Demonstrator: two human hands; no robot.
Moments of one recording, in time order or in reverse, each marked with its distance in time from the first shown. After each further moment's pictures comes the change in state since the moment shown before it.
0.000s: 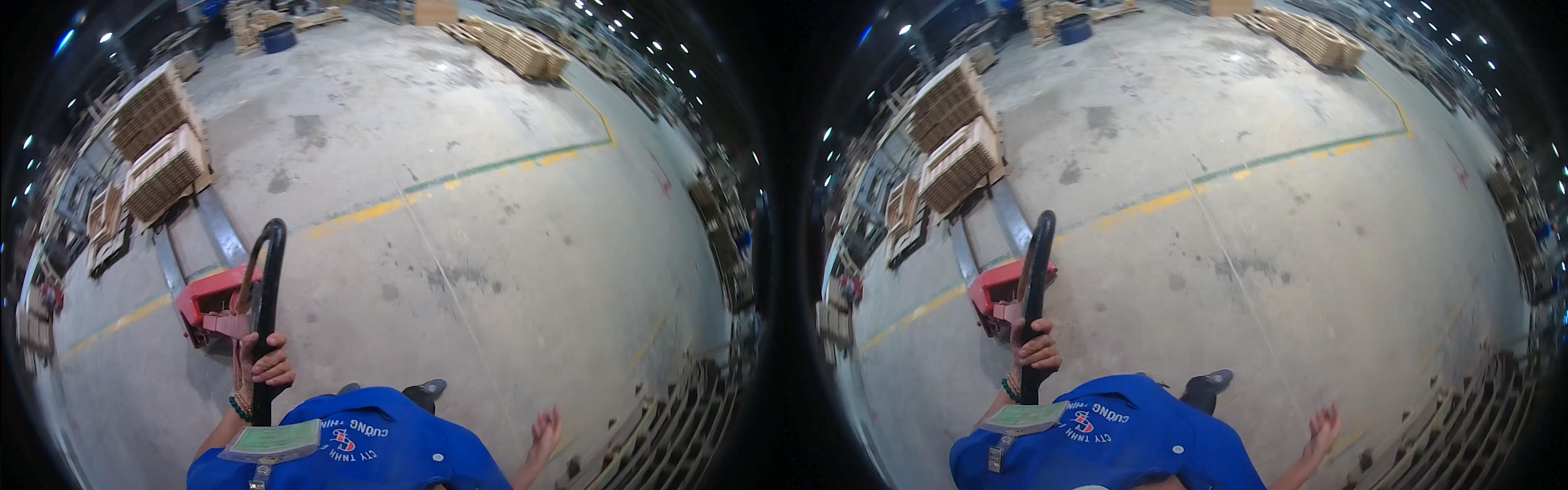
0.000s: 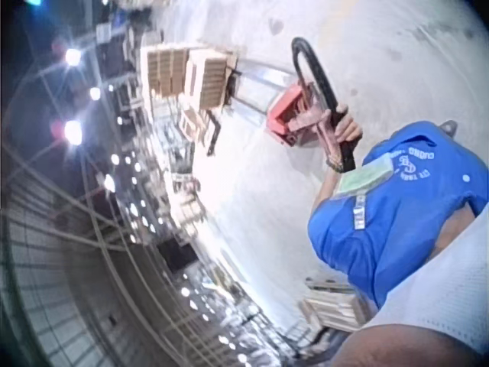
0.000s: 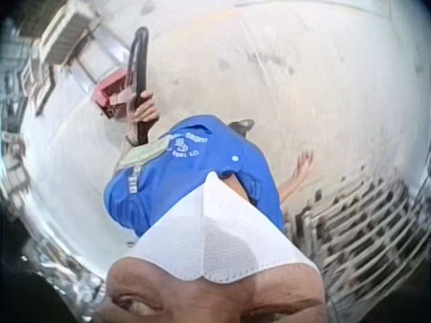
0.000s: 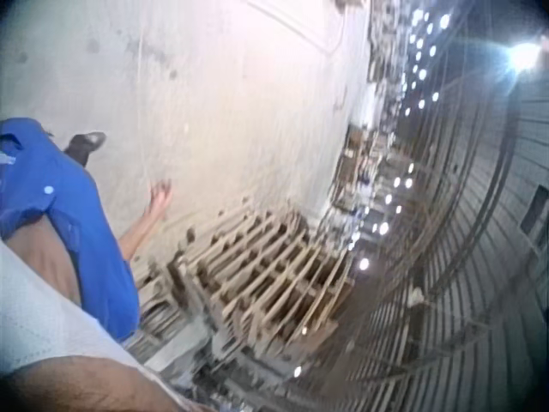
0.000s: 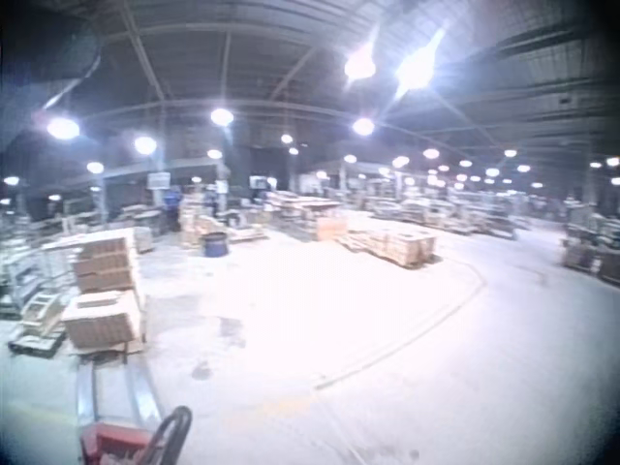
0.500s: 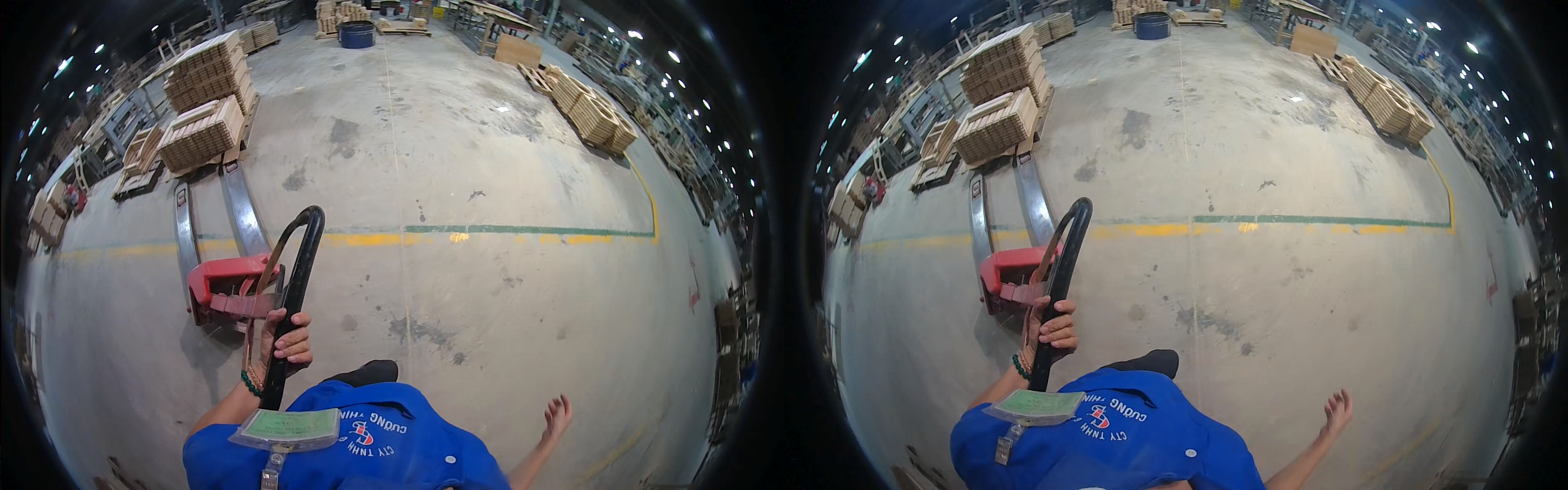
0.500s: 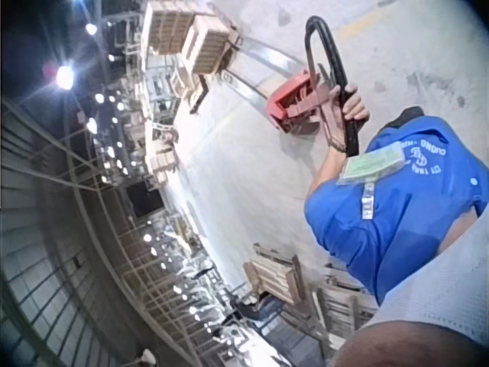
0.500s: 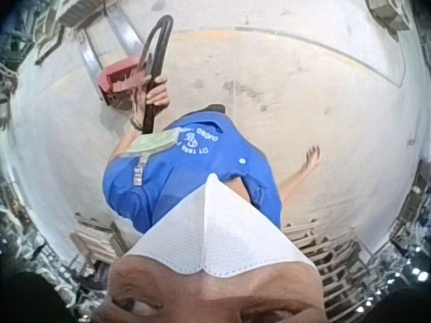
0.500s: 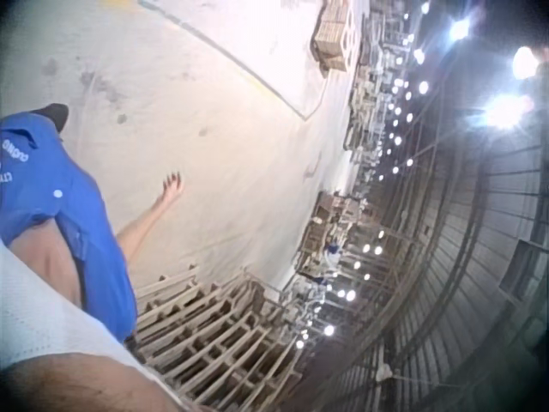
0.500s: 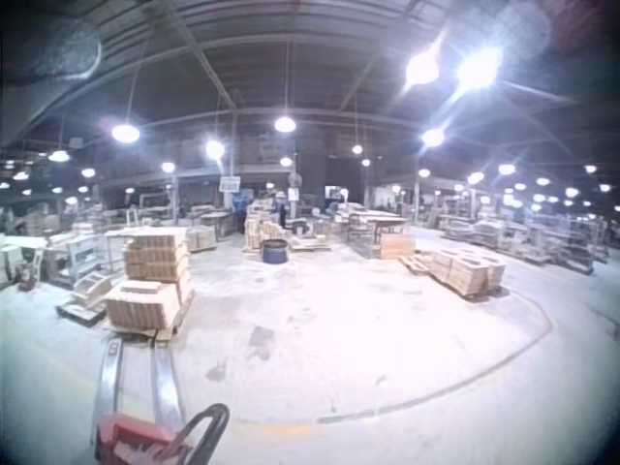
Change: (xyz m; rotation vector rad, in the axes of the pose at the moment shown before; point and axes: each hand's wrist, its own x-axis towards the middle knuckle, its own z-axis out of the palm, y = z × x) left_hand 0.279 -0.123 -0.009 0.019 0.023 0.237; right_hand 0.458 -0.164 0.150 -0.264 -0.202 -0.125
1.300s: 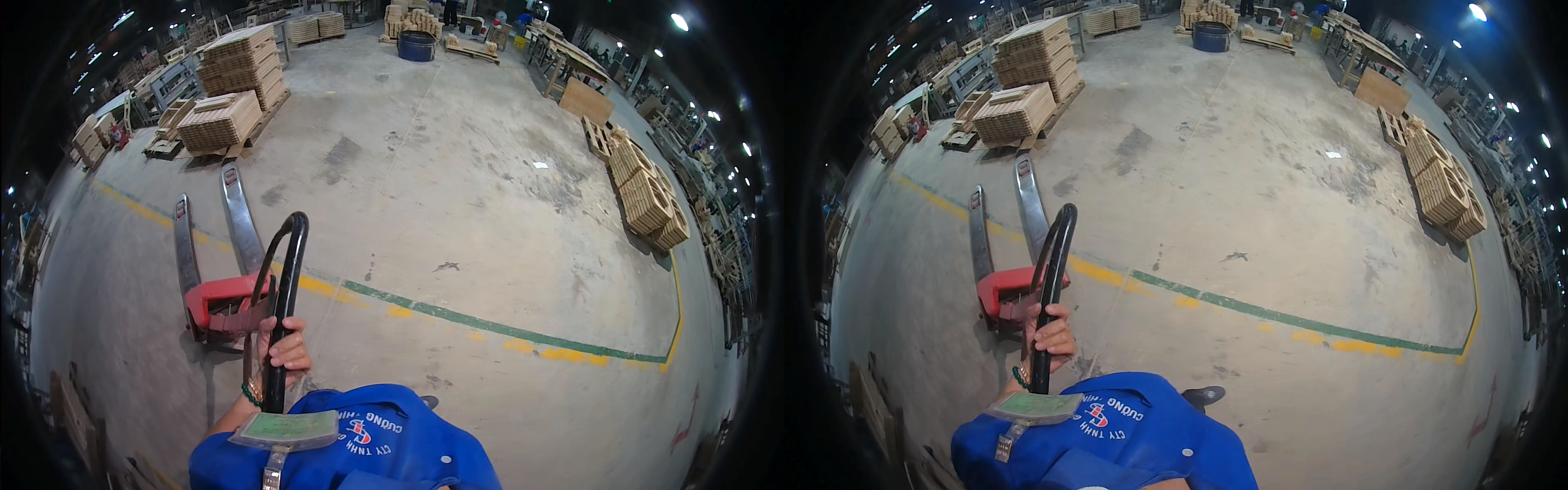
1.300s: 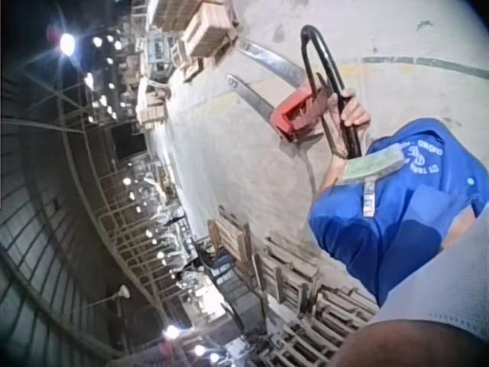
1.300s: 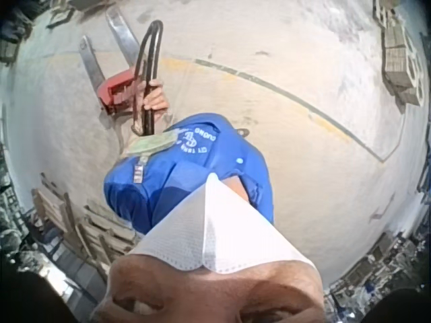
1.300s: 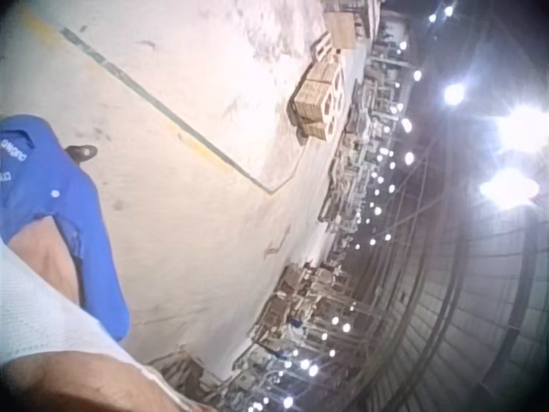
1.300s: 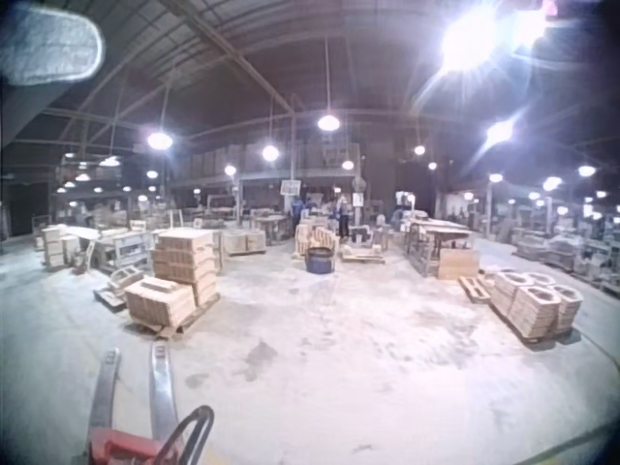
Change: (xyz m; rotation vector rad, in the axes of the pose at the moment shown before) left_hand 0.502 -0.123 0.030 -0.105 -0.164 0.392; right_hand 0.394 0.022 0.074 -0.413 -0.095 0.901
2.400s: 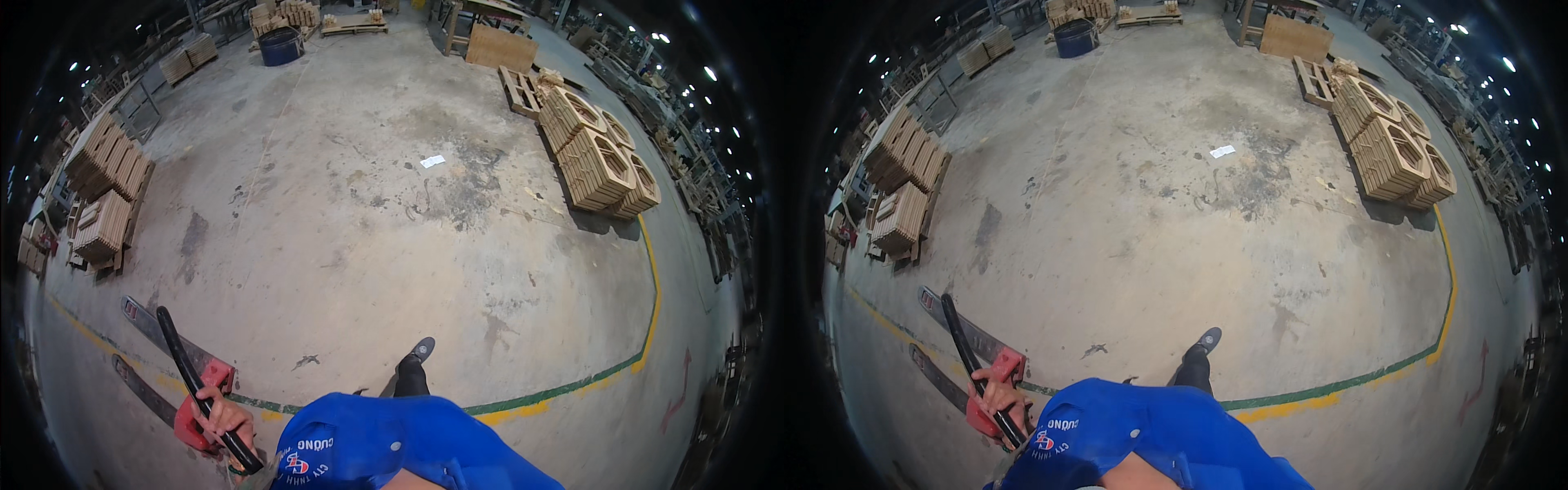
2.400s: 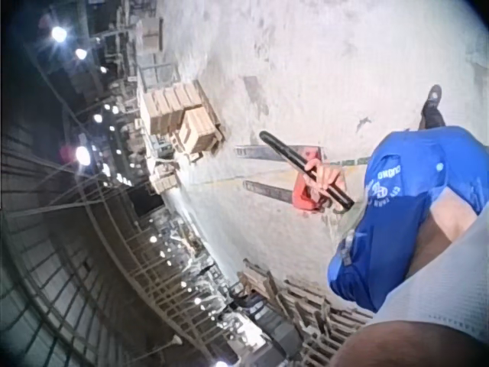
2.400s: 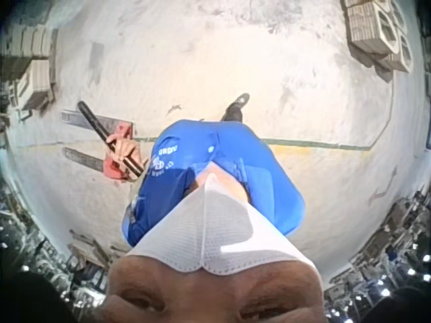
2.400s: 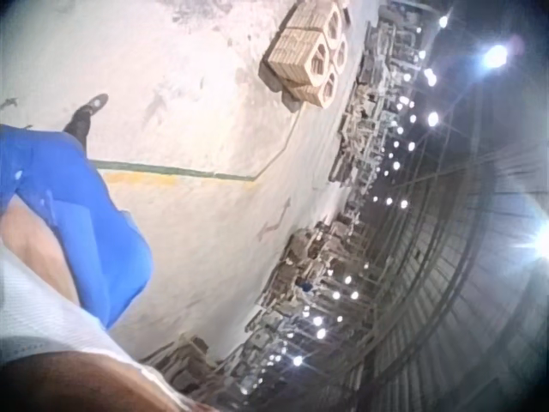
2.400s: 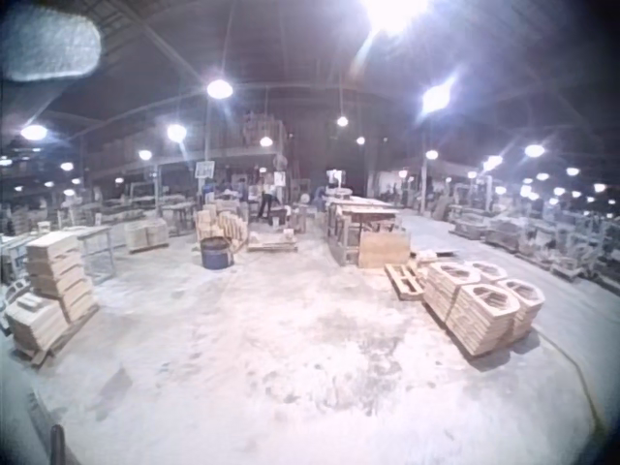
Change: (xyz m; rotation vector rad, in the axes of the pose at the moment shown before) left_hand 0.670 -0.132 -0.122 0.171 0.024 0.557; right_hand 0.175 -0.827 0.136 -0.308 0.001 -0.043
